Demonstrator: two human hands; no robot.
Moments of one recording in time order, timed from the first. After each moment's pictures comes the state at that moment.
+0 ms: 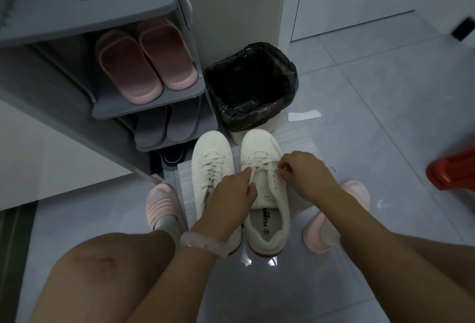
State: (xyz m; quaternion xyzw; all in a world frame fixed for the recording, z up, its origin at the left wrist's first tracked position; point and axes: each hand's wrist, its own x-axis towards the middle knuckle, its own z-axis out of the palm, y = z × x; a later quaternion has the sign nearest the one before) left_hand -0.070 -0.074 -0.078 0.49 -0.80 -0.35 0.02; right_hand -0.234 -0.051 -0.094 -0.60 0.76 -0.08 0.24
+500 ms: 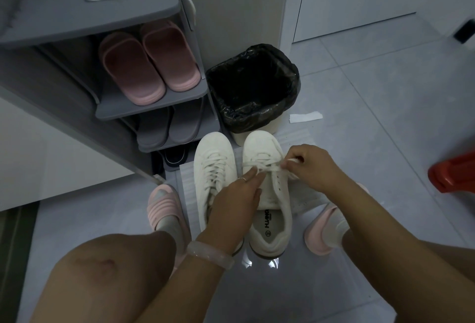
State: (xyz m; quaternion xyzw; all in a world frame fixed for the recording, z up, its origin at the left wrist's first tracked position) left_hand -0.068 -0.065 -0.083 0.45 -0.84 -0.30 0.03; right_hand -0.246 -0.056 -0.079 -0.53 0.74 -0.22 0.35
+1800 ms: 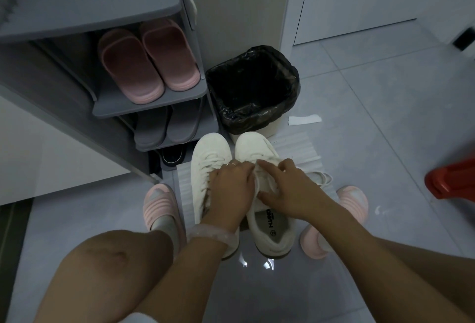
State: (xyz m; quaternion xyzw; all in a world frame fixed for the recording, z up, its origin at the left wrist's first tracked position) left_hand -0.083 -0.089 -0.096 0.54 -0.80 -0.25 0.06; right_hand -0.211 -0.040 -0.088 -0.61 0.72 -0.06 0.34
